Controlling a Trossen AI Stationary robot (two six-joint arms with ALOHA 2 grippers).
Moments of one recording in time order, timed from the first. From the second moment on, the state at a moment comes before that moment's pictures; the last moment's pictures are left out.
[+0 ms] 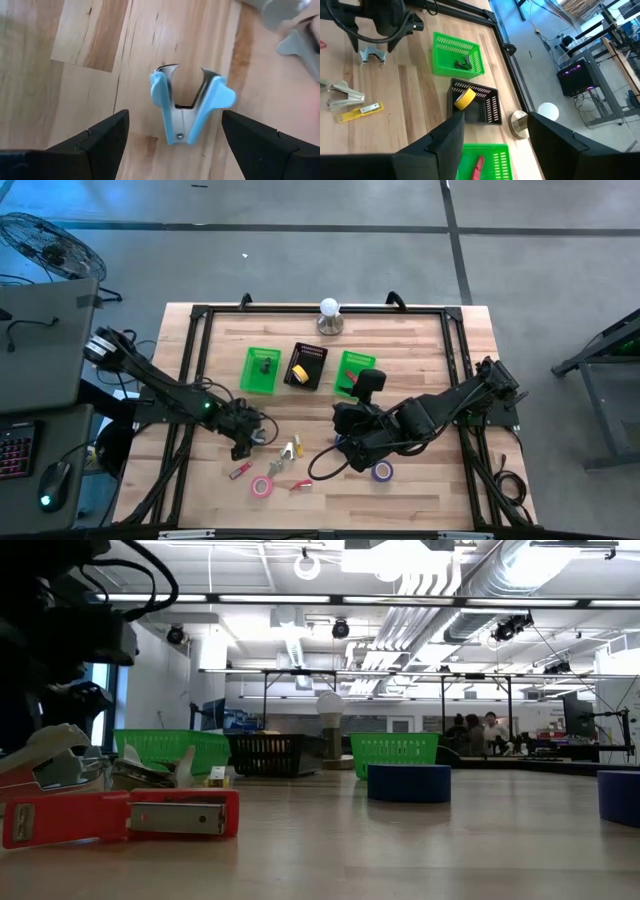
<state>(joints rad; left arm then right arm) -0.48 1.25 0.52 -0.39 -0.16 -0.68 0.48 1.86 2.00 -1.23 0.93 0.32</state>
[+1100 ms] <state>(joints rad) -0.43 1.38 1.01 -0.90 -0.67 -0.29 0.48 1.86 2.00 -1.20 0.96 0.29</state>
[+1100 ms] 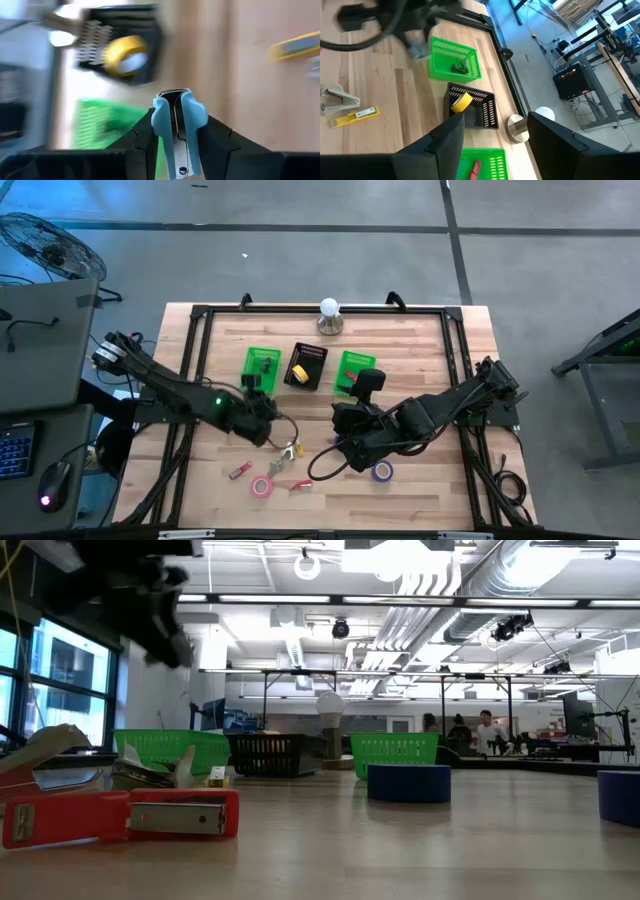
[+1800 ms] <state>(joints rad) 0.37 1.27 0.79 -0.65 0.02 0.10 0.48 1.86 2.00 -1.22 0.95 0.29</state>
